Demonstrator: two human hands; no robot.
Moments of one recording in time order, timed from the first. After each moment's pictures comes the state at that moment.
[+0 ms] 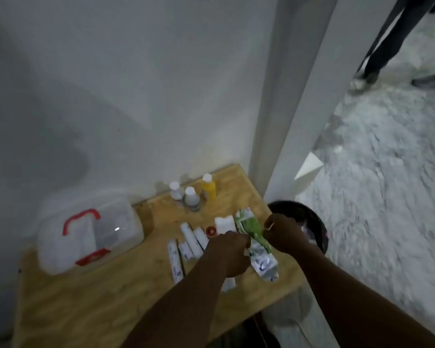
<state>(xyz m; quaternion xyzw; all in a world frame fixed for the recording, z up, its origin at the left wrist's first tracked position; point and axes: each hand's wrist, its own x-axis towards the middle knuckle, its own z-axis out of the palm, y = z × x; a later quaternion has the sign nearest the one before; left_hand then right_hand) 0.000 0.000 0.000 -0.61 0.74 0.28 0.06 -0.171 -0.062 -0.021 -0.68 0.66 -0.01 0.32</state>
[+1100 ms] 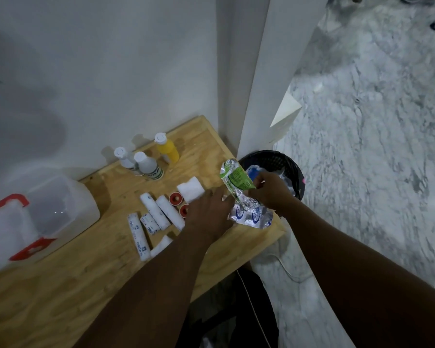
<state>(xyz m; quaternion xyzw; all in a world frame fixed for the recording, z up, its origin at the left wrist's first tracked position) -0.038 -0.019 -0.047 -0.57 0.80 0.16 0.11 -0.217 -0.077 -0.068 -0.58 0.70 -0.08 0.42</state>
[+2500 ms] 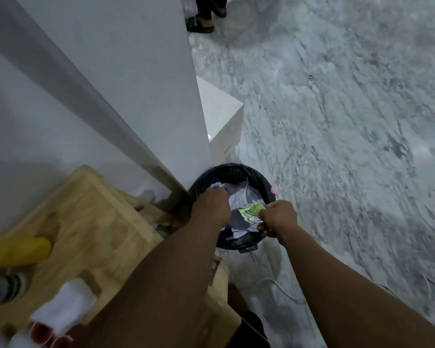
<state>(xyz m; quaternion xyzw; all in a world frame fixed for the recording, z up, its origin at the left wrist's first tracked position) -0.232 -0.190 -0.170 -0.60 0.71 0.31 0.19 -0.378 -0.128 -0.222 -0.15 0.83 -0.21 0.49</state>
